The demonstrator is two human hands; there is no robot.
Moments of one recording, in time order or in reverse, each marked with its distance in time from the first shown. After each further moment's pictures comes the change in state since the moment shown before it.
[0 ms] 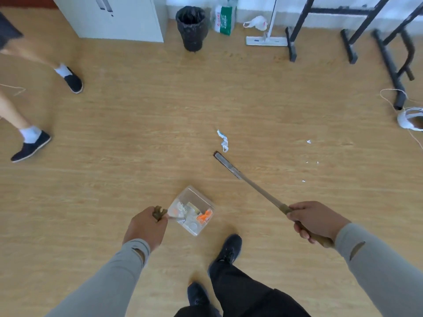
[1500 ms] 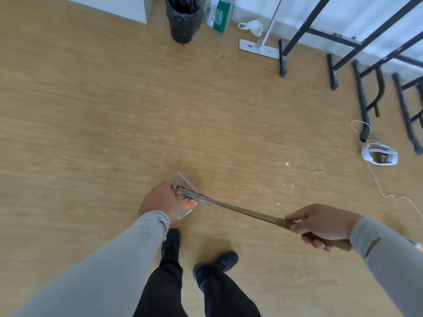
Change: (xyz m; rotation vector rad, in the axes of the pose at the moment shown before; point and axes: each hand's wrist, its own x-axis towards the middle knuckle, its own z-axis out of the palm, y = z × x) left_hand 0.192 0.157 -0.010 0.079 -0.088 0.127; right_hand 0.057 -0.196 -0.081 -0.389 -0.129 0.185
